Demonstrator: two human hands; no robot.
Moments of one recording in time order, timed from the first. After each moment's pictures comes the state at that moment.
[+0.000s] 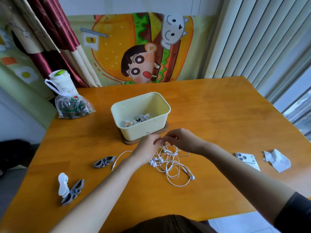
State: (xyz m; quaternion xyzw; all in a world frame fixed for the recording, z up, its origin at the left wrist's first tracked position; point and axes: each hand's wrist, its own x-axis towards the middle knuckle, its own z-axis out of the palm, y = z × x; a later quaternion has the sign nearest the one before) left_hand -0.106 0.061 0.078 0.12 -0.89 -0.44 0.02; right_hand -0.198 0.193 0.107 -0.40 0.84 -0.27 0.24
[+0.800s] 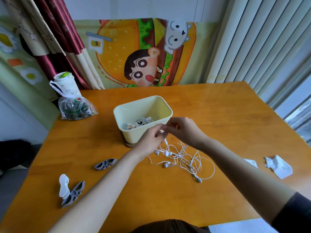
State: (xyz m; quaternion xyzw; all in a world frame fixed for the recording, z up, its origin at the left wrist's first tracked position) left_hand -0.118 0.054 0.101 0.11 -0.81 -0.57 0.05; right_hand -0.208 0.182 0.133 -0.41 0.85 -0.33 0.09
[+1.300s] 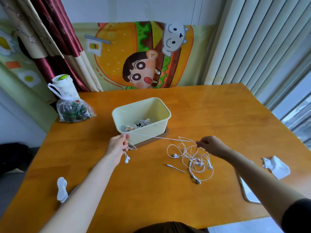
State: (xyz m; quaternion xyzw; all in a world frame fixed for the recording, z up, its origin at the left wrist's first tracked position) left_hand -0.094 -0.011 0.063 0.41 -0.56 -0.71 0.12; right_hand -0.263 0.267 0.062 -0.20 0.93 -0.22 0.22
